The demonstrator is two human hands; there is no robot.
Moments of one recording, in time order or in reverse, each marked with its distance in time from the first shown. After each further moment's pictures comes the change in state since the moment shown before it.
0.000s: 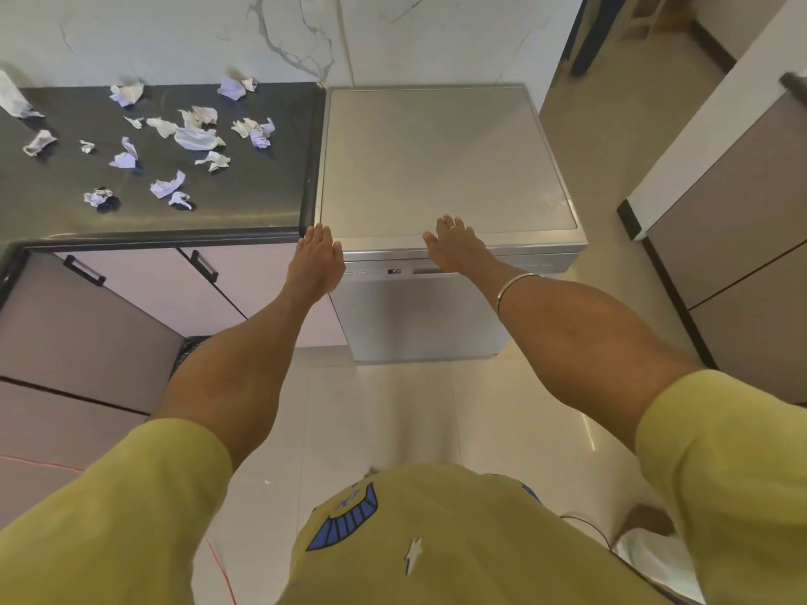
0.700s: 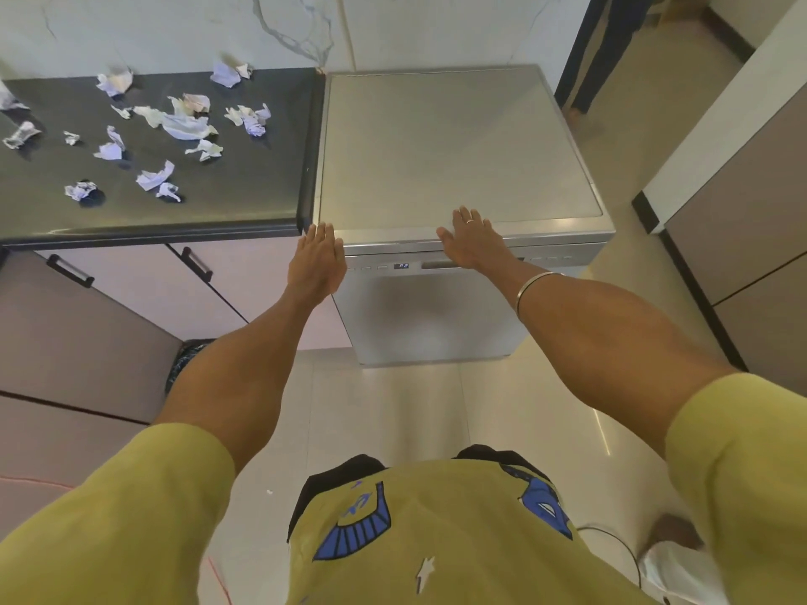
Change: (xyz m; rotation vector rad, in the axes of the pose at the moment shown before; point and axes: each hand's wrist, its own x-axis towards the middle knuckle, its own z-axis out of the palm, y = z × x) left_hand 0.026 -0.028 0.043 0.036 0.058 0.024; right_hand 0.031 0.026 0.038 0.025 0.040 -0.011
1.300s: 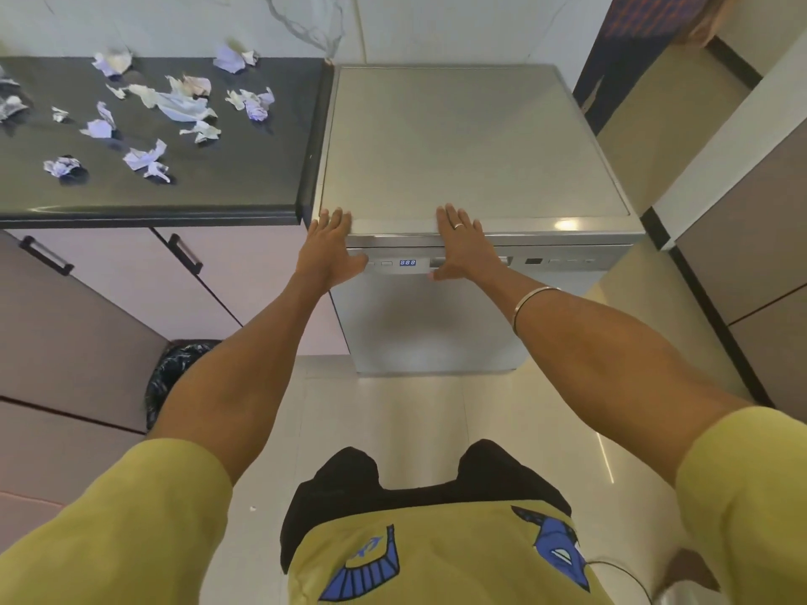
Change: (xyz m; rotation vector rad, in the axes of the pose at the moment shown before) left_hand 0.034 -0.013 0.038 0.007 0.023 0.100; right_hand 0.014 -0.017 0.043 -0.116 -0.014 -0.136
